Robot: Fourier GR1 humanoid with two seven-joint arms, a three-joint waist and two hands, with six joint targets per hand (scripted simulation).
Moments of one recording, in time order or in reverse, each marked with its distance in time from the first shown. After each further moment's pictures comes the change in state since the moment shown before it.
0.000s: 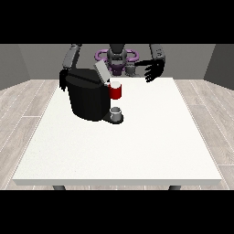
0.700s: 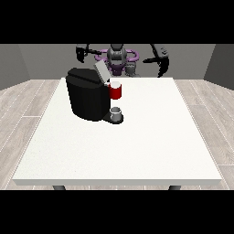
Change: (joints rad) left arm 0.442 0.031 0.049 0.034 0.071 -0.078 -0.073; right arm 0.165 0.171 0.315 -0.385 0.147 -0.094 0.192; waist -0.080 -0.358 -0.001
